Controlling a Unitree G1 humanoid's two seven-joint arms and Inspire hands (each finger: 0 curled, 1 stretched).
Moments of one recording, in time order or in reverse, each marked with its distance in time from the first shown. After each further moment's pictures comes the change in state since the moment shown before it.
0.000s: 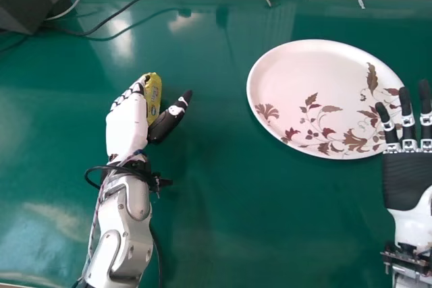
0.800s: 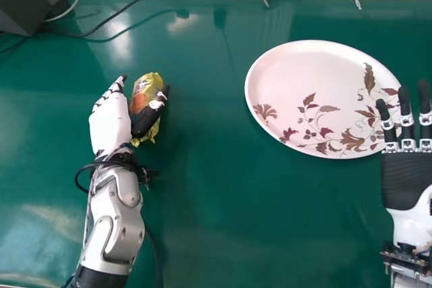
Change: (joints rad) left arm -0.075 0.046 0.083 0.117 -0.088 0.019 0.069; right arm -0.004 0.008 -0.002 0.001 0.008 0.008 0.006
